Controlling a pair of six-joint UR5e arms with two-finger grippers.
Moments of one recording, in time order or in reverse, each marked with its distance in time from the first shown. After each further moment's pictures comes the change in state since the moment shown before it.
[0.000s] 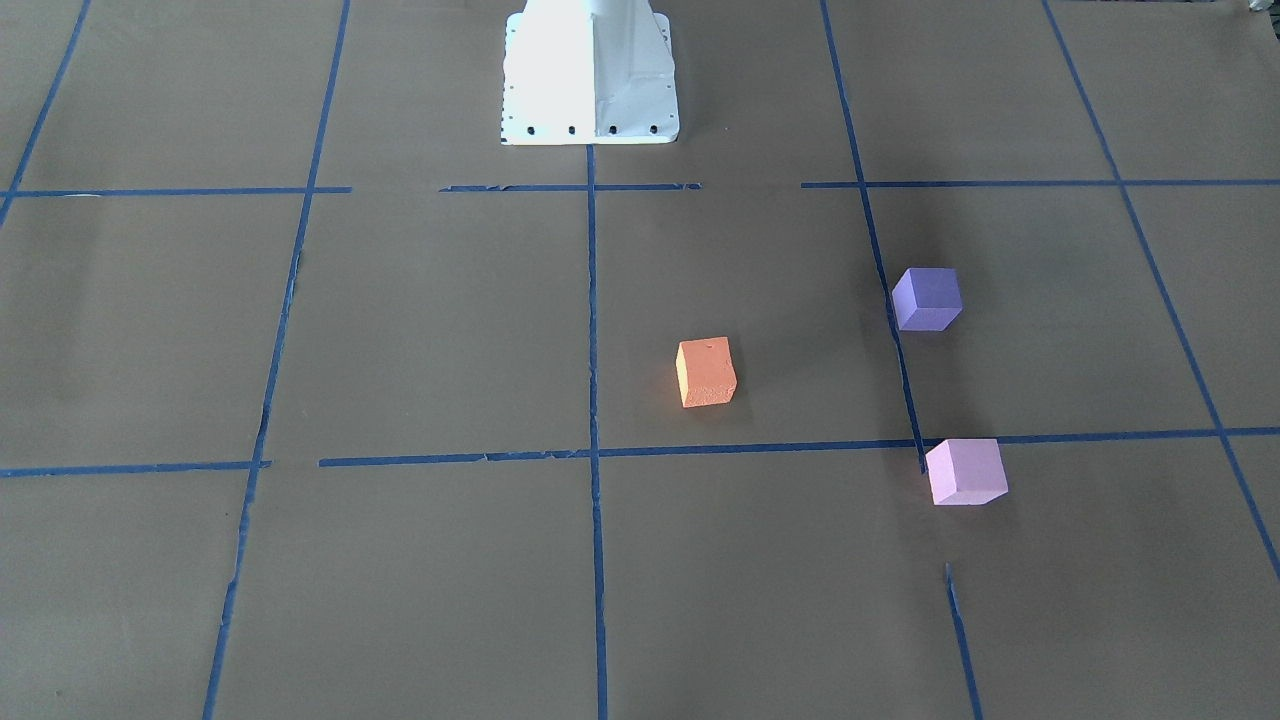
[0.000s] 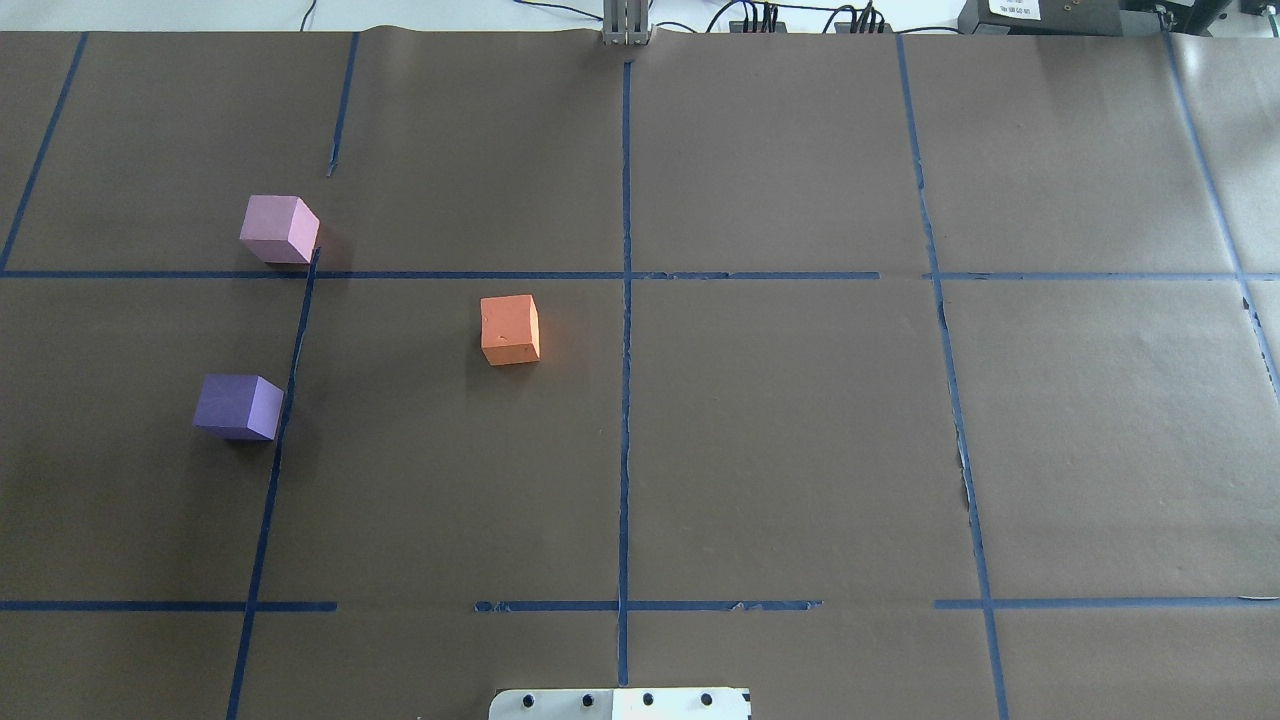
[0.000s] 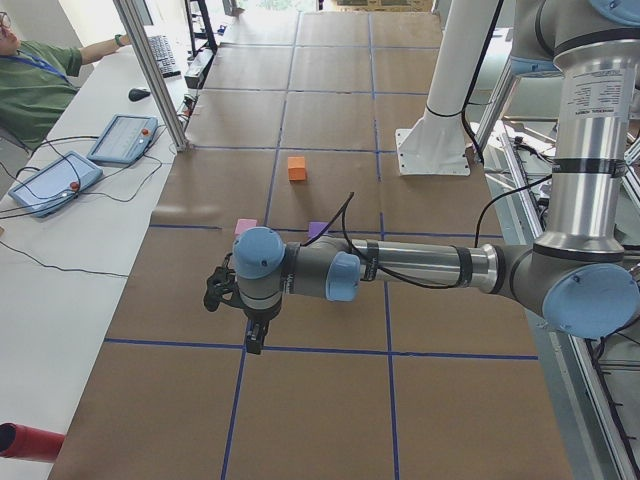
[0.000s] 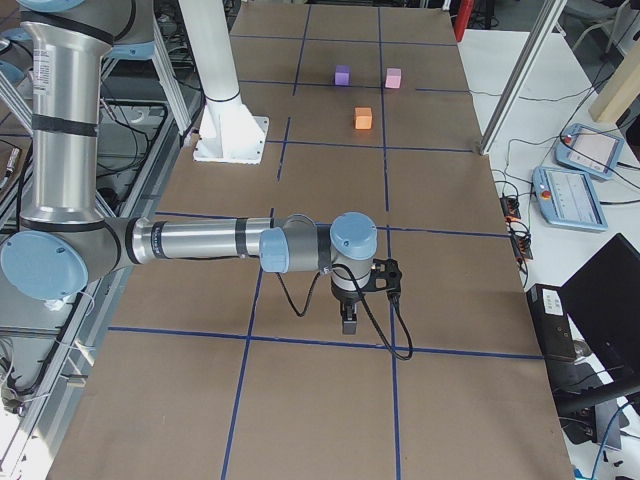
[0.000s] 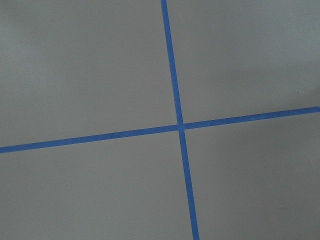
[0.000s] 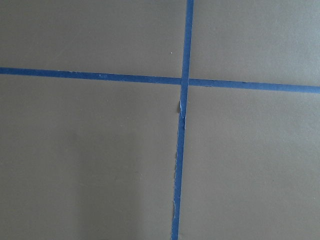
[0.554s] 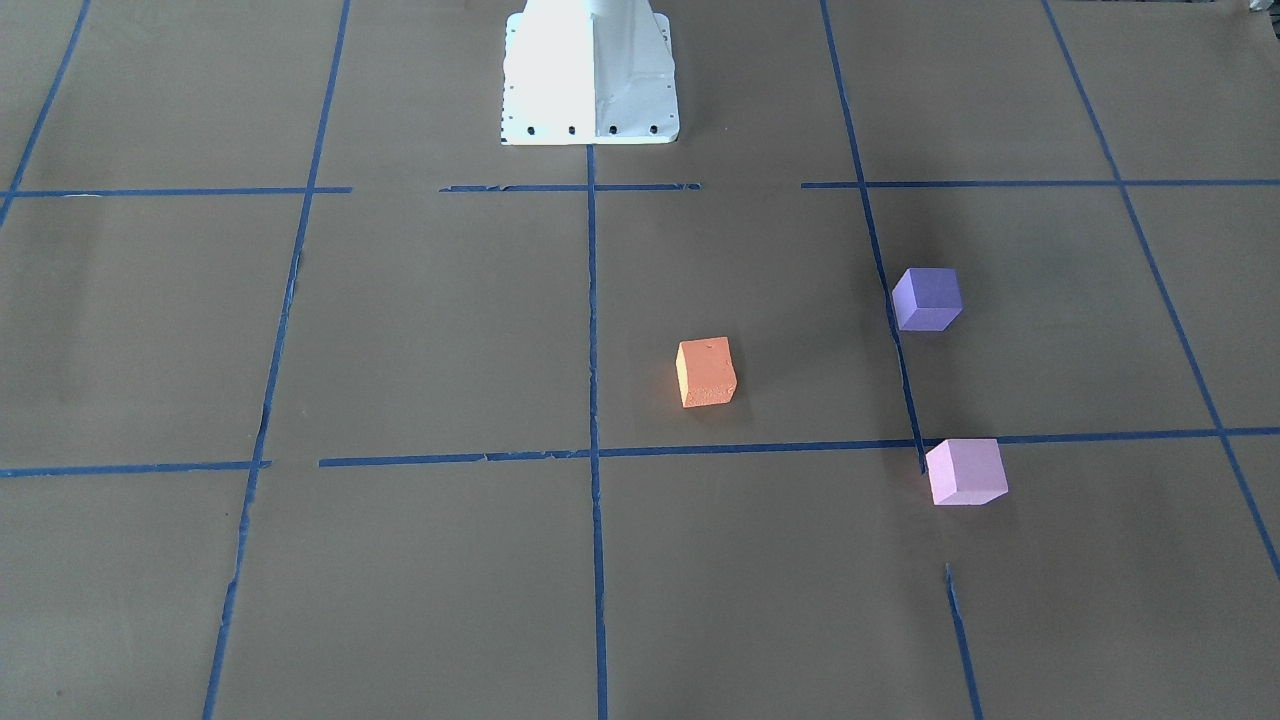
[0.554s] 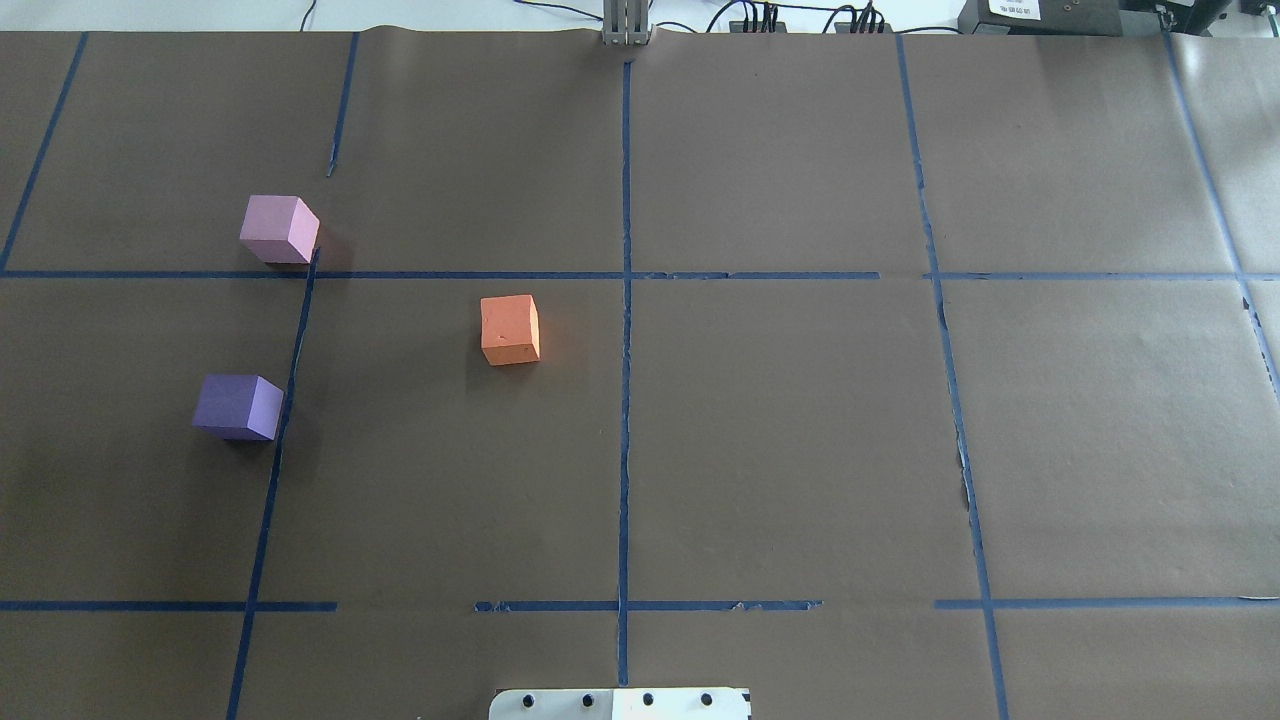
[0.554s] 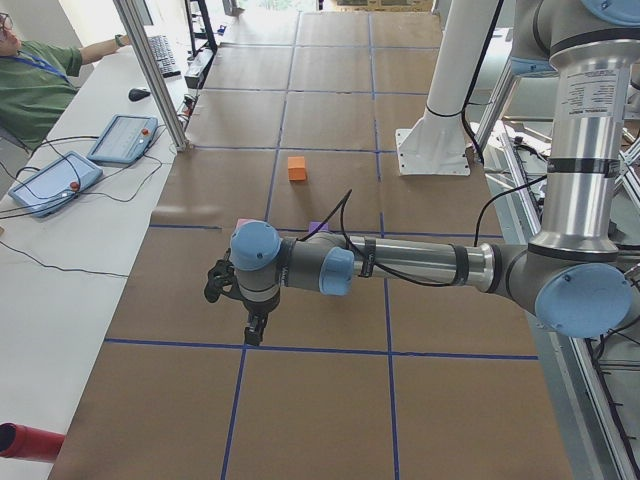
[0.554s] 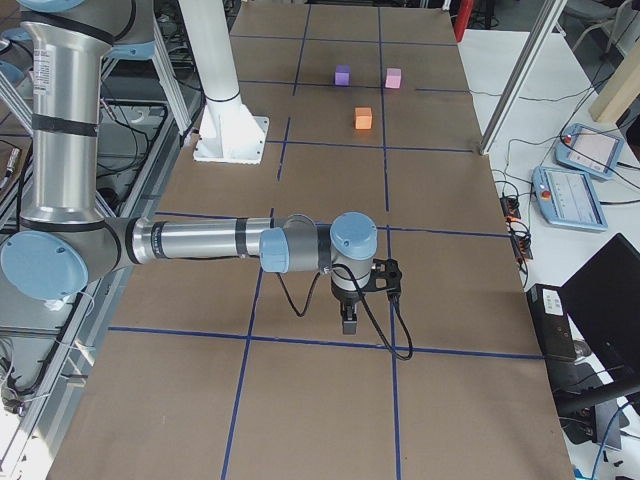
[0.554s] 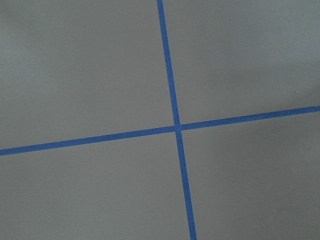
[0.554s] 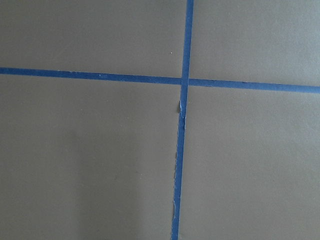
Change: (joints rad) left arm 0.072 -0.021 -0.010 -0.004 0.001 -0.006; right arm 0.000 0.000 0.000 0.000 0.000 0.000
